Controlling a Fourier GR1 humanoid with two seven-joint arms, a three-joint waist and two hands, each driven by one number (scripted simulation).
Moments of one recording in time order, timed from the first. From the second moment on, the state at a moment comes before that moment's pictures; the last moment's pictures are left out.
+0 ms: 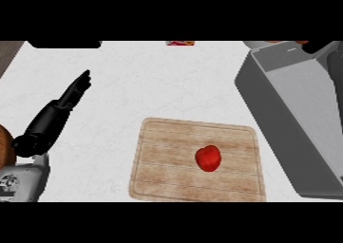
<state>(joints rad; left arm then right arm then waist) -0.21 0.27 0.01 -1.56 -0.11 -0.22 -0.06 -1.02 -0.42 -0.33 -0.76 1.20 -0.02 0.51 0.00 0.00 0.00</state>
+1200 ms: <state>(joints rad) -0.21 0.25 0.02 -1.57 -0.12 -0.23 -0.05 -0.93 -0.54 -0.62 -0.66 0.80 0.14 0.07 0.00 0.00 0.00</state>
